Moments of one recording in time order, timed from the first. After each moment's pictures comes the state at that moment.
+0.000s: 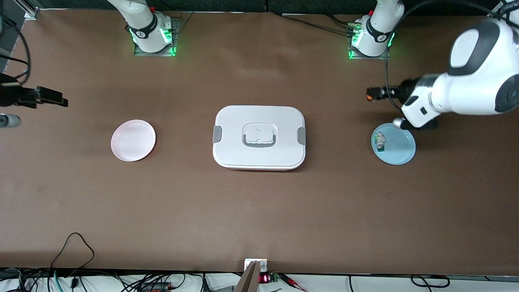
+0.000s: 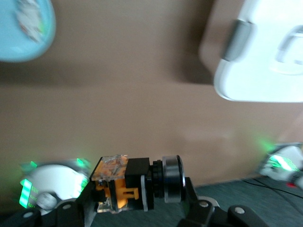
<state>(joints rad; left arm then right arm) 0.11 0.14 -0.27 -1.67 -0.40 1.34 -0.33 -0.03 0.16 -0.07 -1.52 0.05 1.46 -0.15</state>
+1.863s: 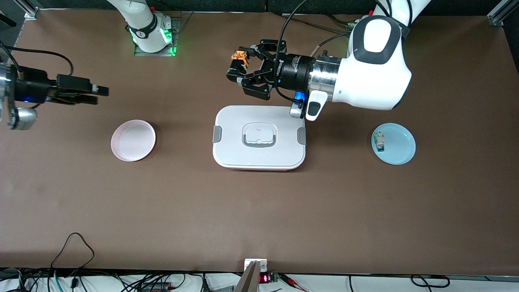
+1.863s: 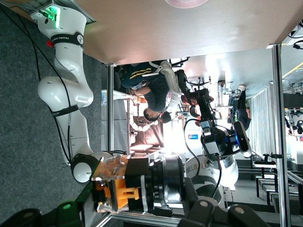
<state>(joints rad) -0.14 0.38 -0.46 -1.44 -1.32 1.92 -1.38 -0.01 0.14 -0.10 -1.61 0.81 1.41 -0.10</state>
